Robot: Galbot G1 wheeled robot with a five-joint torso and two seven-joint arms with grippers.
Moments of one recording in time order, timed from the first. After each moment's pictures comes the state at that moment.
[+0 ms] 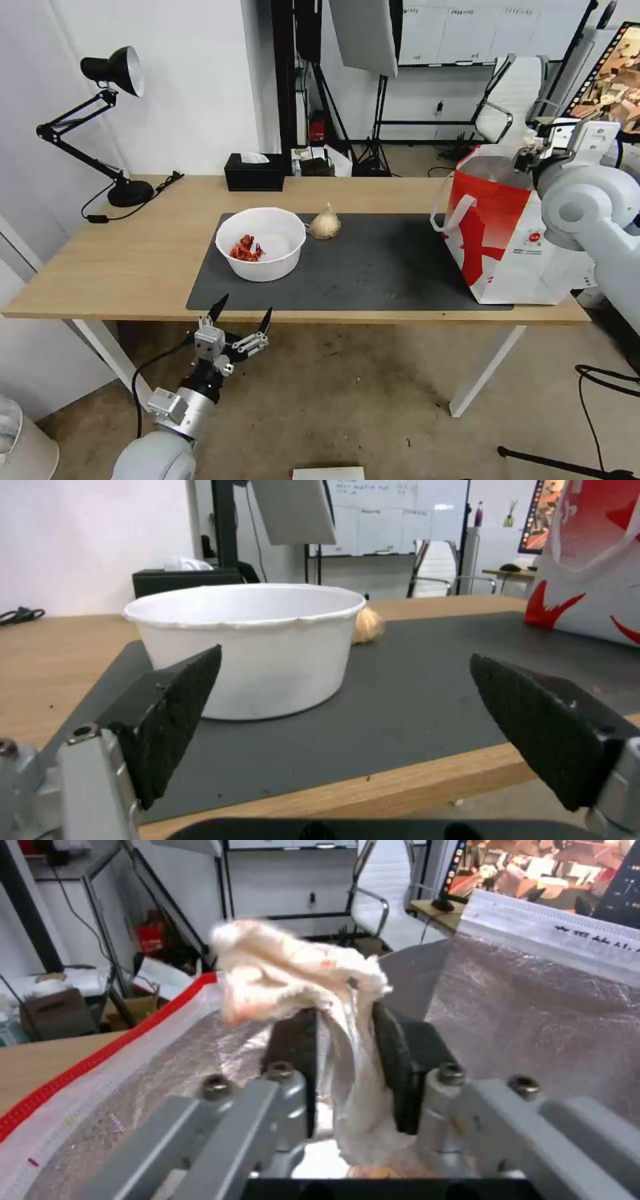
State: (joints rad) left arm 1.58 -1.13 -0.42 -2.10 -0.31 -0.17 0.03; right arm -0.36 0.62 0.06 1.83 1.29 -0.58 0.91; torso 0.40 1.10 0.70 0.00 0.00
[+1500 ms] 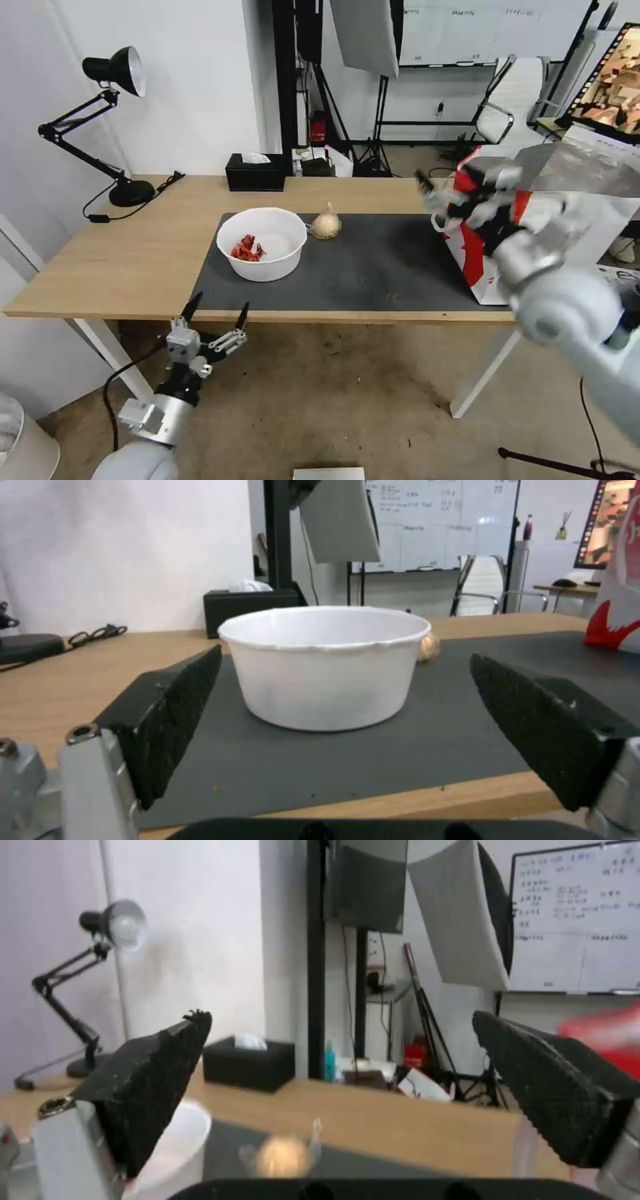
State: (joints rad) left arm 1.67 -1.20 -0.55 -2.14 -0.28 -0.21 0.04; right arm -1.14 0.69 0.33 2.16 0.82 0.05 0.20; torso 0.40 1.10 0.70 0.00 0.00
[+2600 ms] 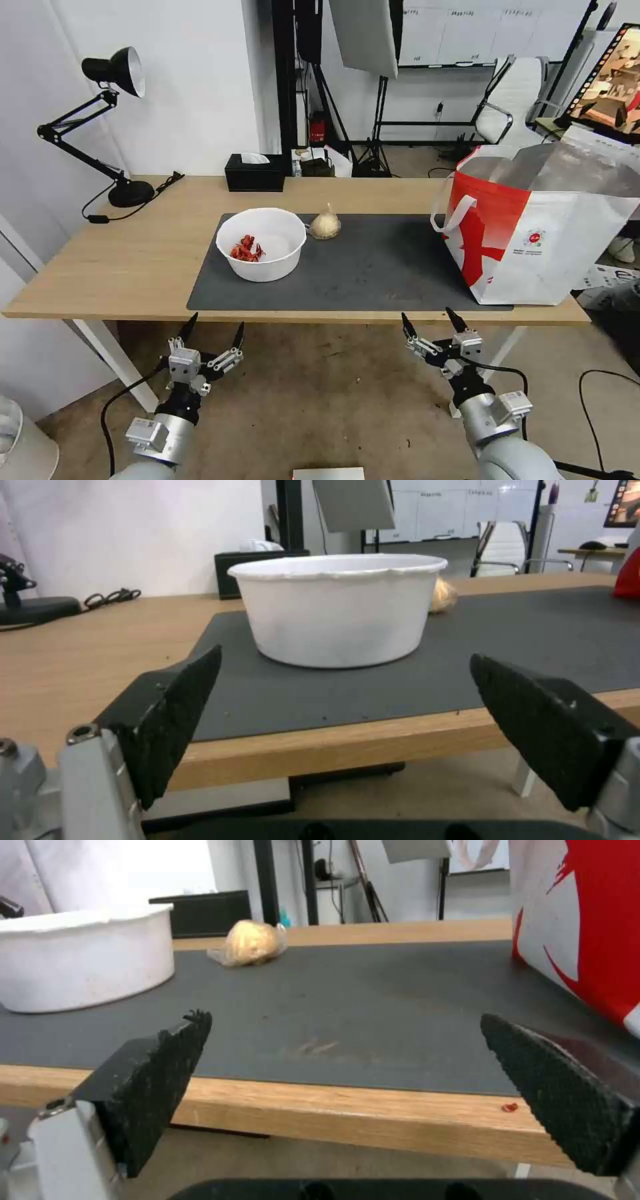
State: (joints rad) left arm 1.70 -1.24 -0.54 -2.08 -0.22 -0.23 0.02; right arm -1.58 0.92 0.29 2.06 0.50 0.22 0.25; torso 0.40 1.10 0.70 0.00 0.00
